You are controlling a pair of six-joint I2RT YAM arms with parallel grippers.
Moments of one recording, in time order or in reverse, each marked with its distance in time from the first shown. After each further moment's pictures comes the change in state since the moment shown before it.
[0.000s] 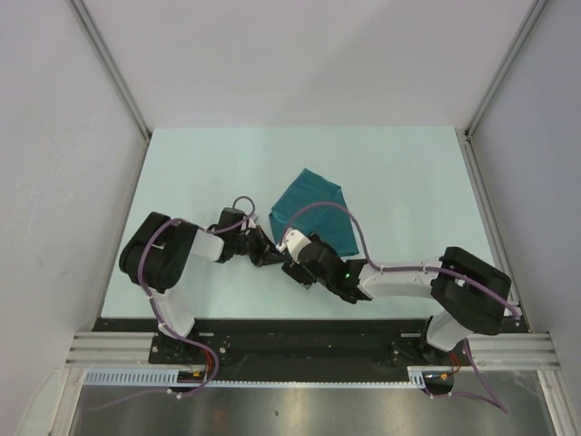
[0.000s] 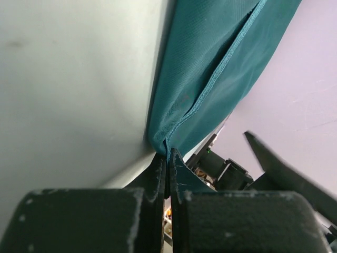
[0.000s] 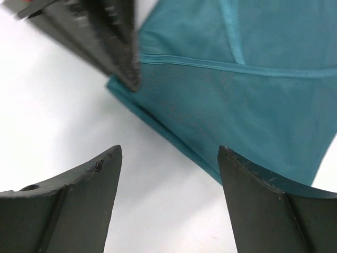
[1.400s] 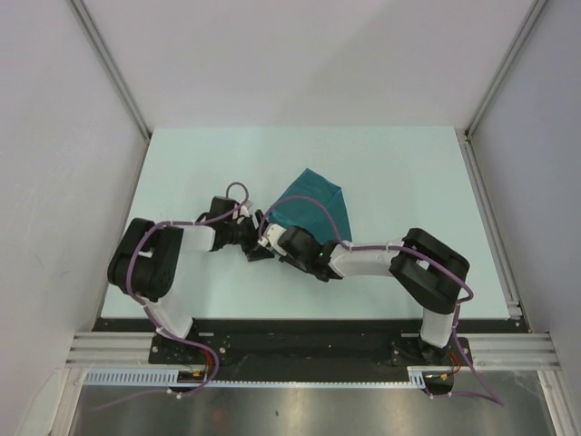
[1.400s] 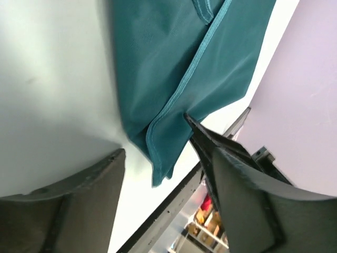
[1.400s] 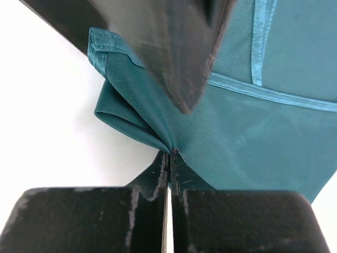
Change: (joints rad) left arm 0.071 -0.065 0.111 -0.235 0.005 0.231; right arm -0.037 0.275 0.267 -0.185 -0.036 -0.153
